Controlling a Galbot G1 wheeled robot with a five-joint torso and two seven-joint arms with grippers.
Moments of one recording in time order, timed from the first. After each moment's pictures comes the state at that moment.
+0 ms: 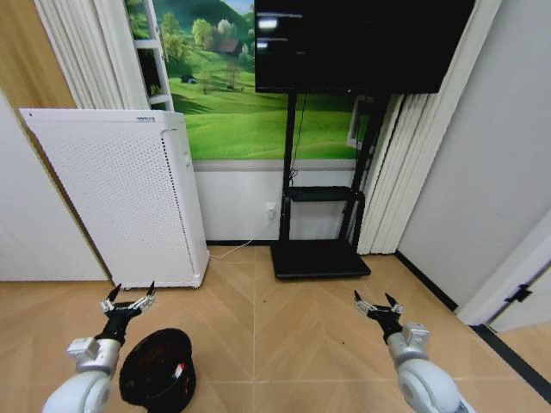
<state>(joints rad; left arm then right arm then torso) 1.41 -1.12 -0.78 -1.90 -0.51 -0.05 0.00 -1.49 0.99 0.59 2.00 0.58 -0.14 0.33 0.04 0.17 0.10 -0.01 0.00</state>
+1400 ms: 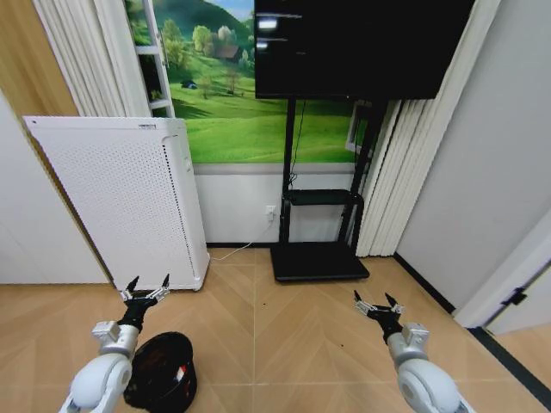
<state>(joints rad) 1.39 -1.13 -0.75 -1.90 -0.50 -0.01 -0.02 -1.49 0.99 0.59 2.00 0.58 -0.14 0.33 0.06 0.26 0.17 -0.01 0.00</state>
